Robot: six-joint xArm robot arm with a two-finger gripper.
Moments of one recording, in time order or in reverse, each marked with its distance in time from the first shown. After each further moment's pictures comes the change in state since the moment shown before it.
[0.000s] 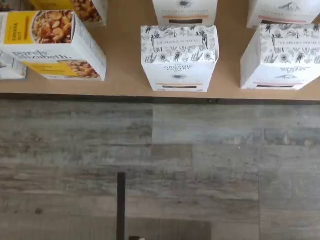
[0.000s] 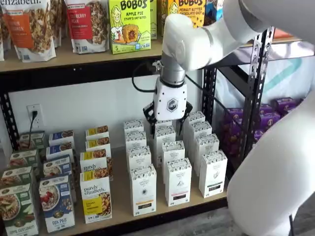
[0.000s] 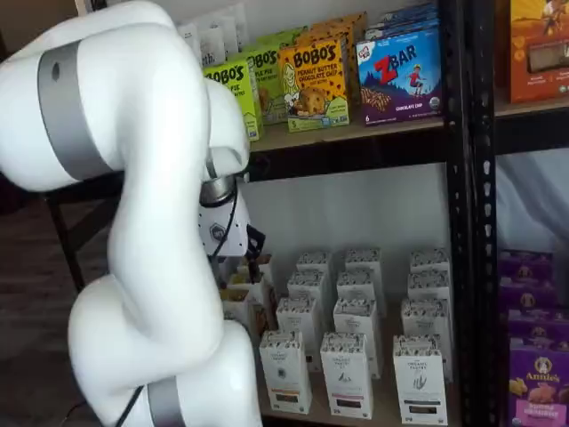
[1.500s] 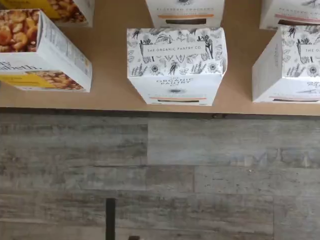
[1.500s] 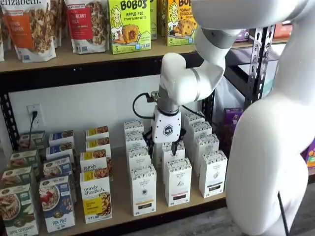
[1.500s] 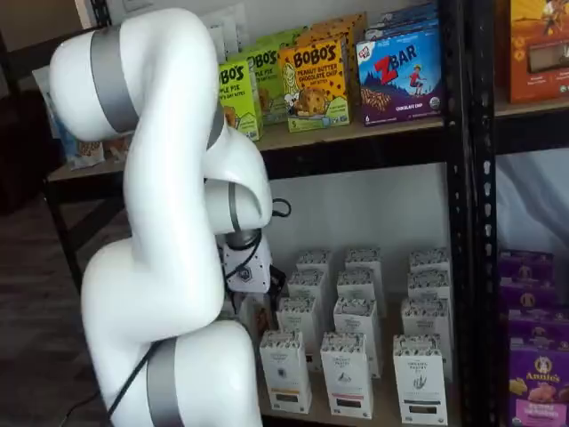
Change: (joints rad) arm -0.059 0.404 -0.055 0.065 -0.339 -0.126
